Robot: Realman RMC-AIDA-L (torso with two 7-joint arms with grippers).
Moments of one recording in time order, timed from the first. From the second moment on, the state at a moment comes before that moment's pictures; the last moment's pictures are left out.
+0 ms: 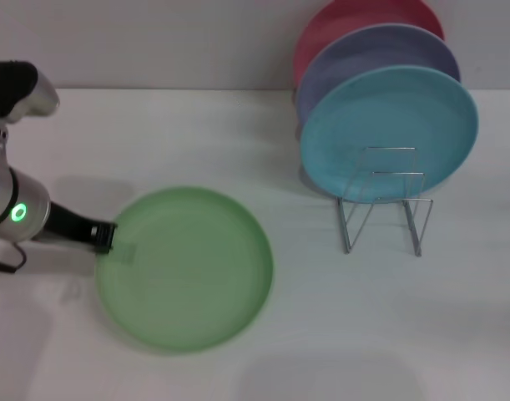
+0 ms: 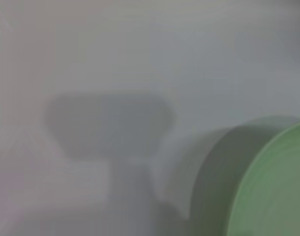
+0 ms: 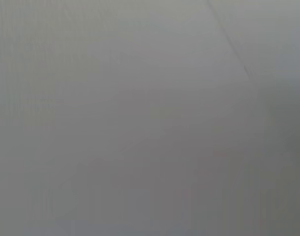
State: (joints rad) left arm -0.48 -2.07 1.45 1.40 -0.44 -1.36 0.06; right arm 0.42 2.00 1.19 -0.02 -2.03 -1.56 0.41
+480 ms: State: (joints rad) left arm -0.45 -2.07 1.46 1.38 -0.44 -1.08 0.06; right arm 0.41 2.00 1.19 -0.01 -2.03 -1.56 0.41
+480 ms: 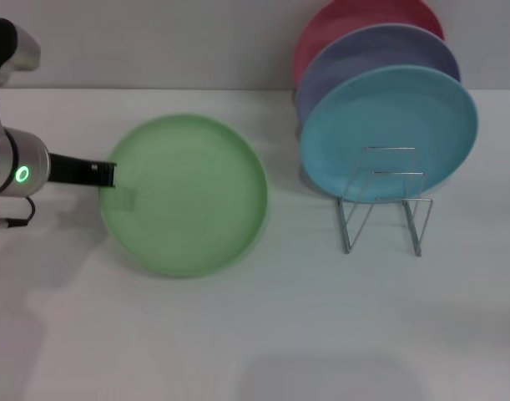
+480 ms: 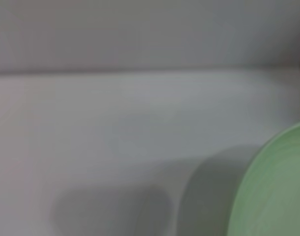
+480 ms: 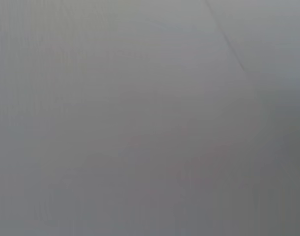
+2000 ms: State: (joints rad) left arm -0.22 -2.06 2.06 0.71 -0.63 0.98 0.06; right arm 0.38 2.05 1.18 -0.02 -2.04 -1.60 0.40
